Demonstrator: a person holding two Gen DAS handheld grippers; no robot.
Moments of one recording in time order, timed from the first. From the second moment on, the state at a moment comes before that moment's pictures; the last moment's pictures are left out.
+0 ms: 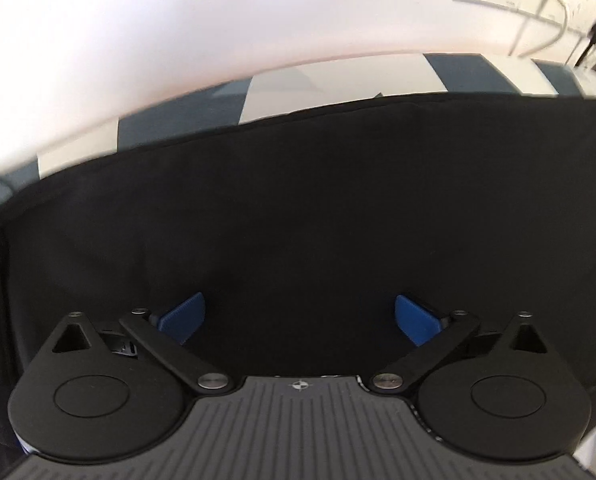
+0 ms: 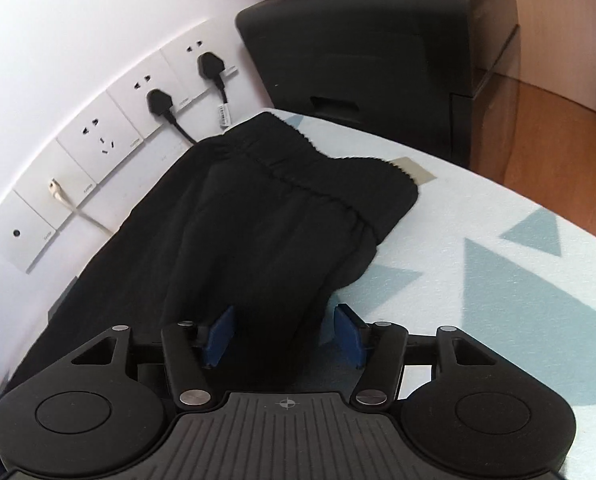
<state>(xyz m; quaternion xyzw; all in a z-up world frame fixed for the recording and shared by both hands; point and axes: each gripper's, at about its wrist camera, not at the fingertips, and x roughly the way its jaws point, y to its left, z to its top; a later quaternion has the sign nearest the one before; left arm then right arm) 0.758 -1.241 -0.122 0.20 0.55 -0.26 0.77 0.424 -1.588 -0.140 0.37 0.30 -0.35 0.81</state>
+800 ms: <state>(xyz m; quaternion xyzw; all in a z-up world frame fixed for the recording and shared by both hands) 0.760 -1.244 -0.120 0.18 0.55 -0.24 0.78 0.430 -1.590 -0.147 0.32 0.31 -0.34 0.83</state>
